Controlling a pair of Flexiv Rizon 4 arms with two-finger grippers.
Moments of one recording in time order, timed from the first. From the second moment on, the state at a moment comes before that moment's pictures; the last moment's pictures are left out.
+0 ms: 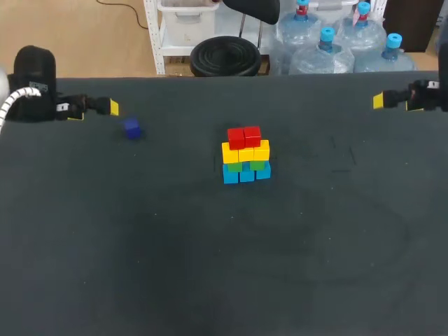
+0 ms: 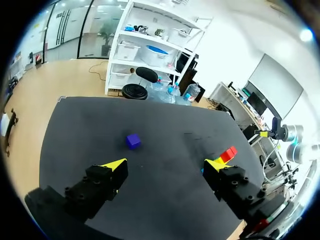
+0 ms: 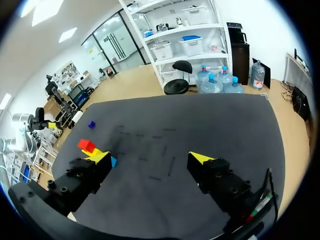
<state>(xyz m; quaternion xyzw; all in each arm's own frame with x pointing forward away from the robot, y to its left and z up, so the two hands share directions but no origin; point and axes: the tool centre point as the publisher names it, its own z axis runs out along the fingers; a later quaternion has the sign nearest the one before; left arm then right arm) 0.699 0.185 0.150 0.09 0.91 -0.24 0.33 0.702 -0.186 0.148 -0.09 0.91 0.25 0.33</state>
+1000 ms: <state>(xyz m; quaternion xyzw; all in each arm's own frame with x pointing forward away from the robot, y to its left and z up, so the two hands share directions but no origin) 0.734 0.131 0.151 0.43 0.85 -0.11 0.27 0.703 -0.186 0.146 -0.09 0.90 0.25 0.33</state>
